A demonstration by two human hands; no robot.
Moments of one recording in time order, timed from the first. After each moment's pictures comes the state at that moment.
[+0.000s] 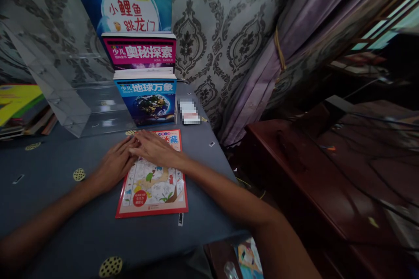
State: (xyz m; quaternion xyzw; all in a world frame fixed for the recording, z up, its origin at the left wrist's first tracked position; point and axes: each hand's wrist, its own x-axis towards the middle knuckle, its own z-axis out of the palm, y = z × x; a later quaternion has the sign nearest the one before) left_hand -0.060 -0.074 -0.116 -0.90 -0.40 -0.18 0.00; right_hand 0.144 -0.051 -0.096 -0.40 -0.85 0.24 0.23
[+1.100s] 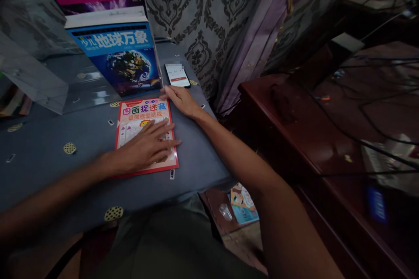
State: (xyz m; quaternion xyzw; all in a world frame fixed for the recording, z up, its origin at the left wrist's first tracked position) left_hand 0.029 -0.120 -0.079 -0.98 -0.18 -0.03 -0.10; right_hand 0.253 -0.042 -0.109 -0.47 -0.74 0.25 0.41
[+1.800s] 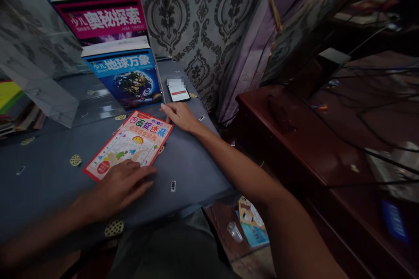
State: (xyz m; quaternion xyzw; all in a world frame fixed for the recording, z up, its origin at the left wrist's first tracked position) left_hand -0.020 -0.172 -0.058 -0.97 -0.22 -0.10 -0.08; right_hand 0.242 -0.061 -0.095 -0.48 -0.74 0.26 0.40
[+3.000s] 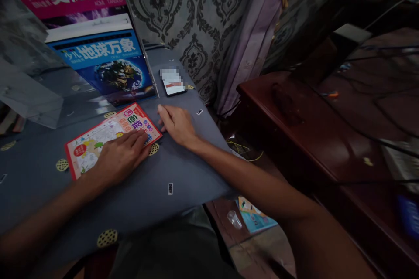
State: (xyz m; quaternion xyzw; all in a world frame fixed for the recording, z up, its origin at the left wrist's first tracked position) left_hand 0.021 -0.119 -0.070 -0.94 -0.33 -0.06 0.09; right_hand 0.220 -0.105 -0.096 -0.55 -0.62 0.30 0.47
